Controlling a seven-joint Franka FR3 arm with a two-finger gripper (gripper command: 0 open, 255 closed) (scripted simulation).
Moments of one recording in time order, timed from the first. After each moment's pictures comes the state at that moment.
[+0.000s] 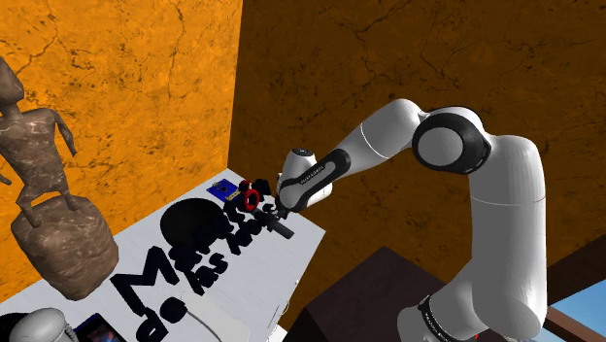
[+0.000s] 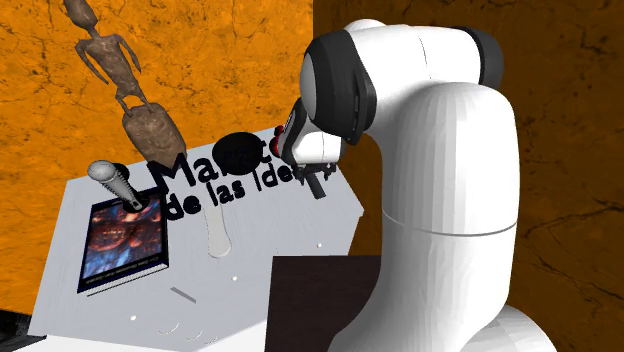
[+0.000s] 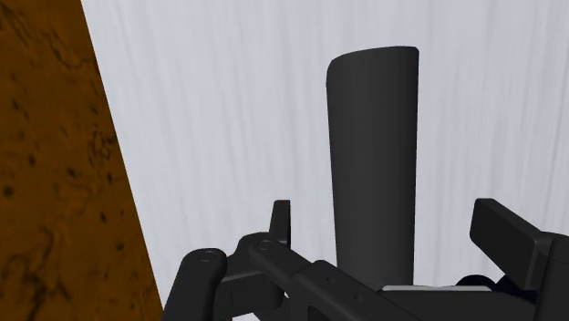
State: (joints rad) arm 0.15 0.66 0.06 -2.07 0.10 2.72 -0.19
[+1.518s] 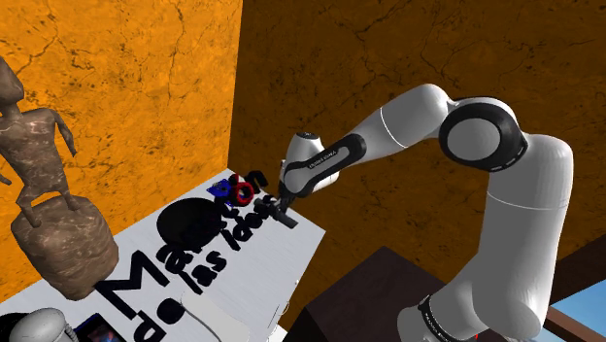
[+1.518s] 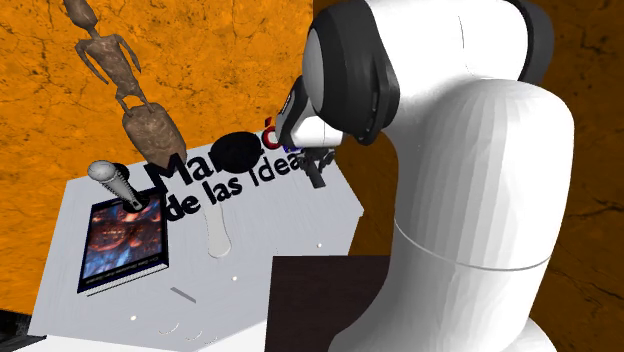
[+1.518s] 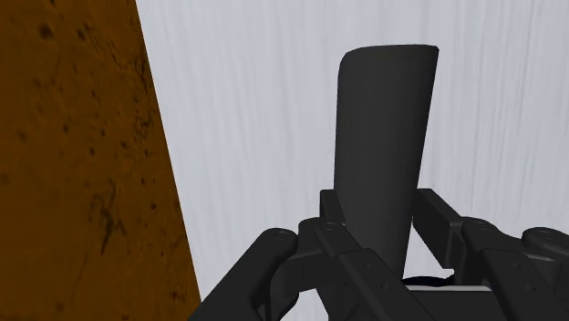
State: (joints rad) arm 0.15 0.51 0.06 -2.11 0.10 2.61 -0.18
